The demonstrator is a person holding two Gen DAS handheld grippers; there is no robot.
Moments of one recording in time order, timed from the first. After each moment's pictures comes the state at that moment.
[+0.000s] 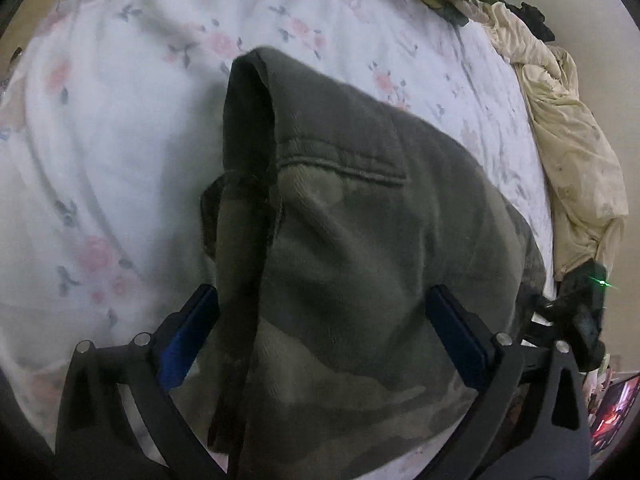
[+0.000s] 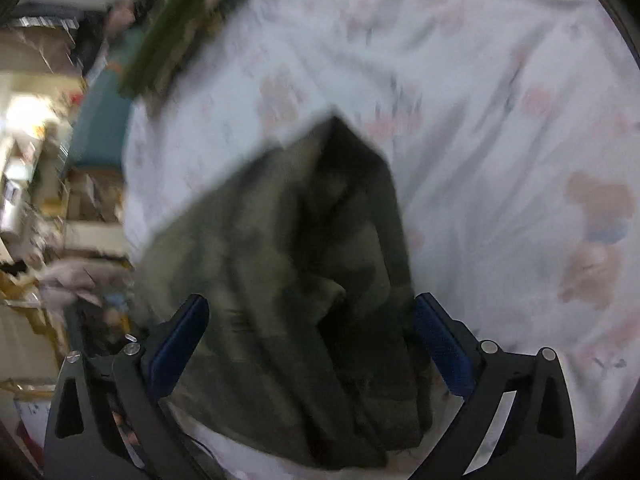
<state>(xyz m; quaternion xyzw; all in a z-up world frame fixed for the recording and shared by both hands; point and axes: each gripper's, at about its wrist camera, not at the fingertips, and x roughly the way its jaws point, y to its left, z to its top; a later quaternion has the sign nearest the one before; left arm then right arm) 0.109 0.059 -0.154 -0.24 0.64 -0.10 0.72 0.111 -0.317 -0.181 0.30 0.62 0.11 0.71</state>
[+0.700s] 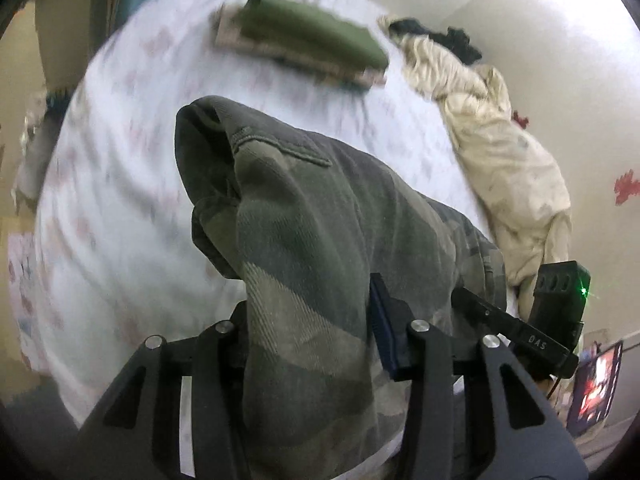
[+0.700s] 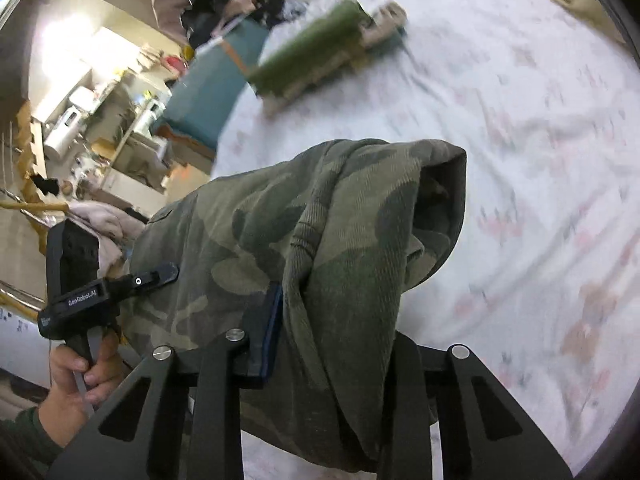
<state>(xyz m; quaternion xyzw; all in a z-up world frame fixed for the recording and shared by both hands) 0.142 0.059 0.001 -0.23 0.54 -0.17 0.79 0.123 -0.273 -0.042 0.24 0.50 0.23 0.80</state>
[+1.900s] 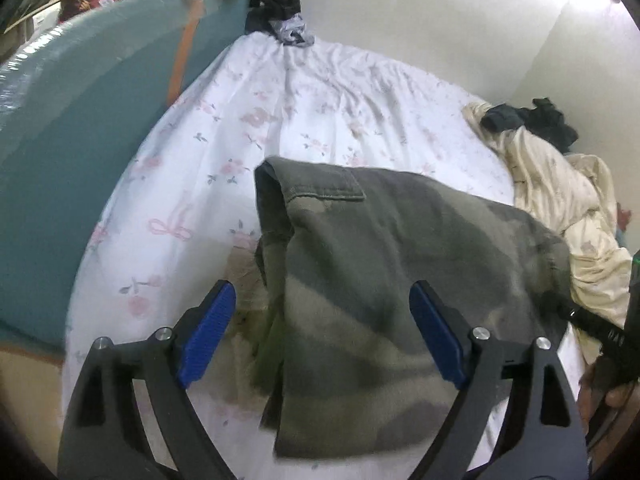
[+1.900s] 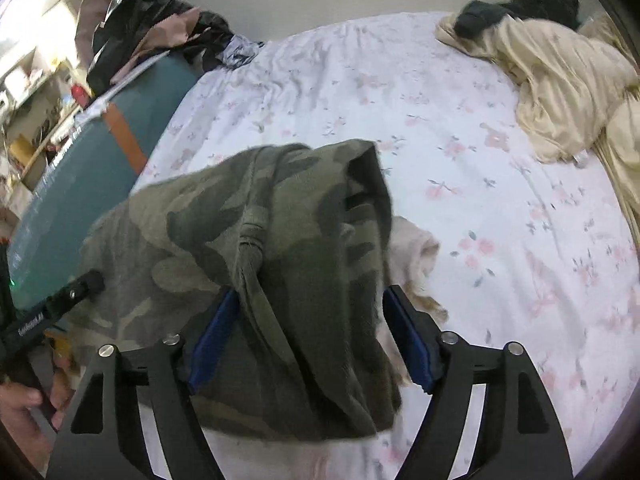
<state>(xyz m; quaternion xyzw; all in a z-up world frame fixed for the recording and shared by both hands) 0.537 0.092 -0.058 -0.15 0.44 -0.03 0.88 0.548 -0.248 -0.046 0.12 0.48 0.12 0.86</state>
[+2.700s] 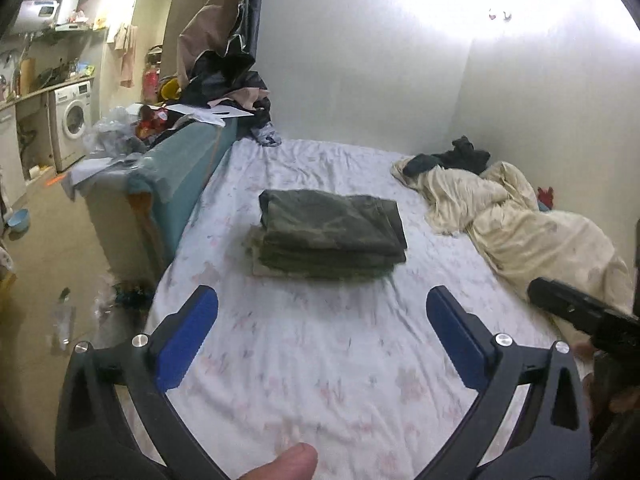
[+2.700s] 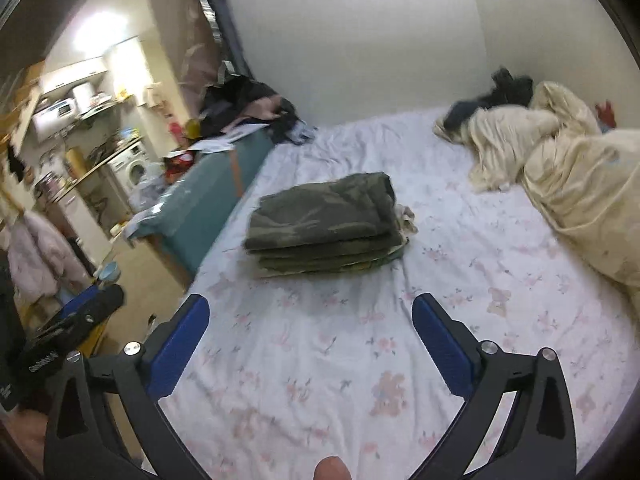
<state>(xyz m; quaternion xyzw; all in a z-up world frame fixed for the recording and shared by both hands) 0.133 0.041 0.103 -0.09 0.28 -0.05 0.95 0.147 -0.222 0.117 0.08 0.32 0.15 0.93</state>
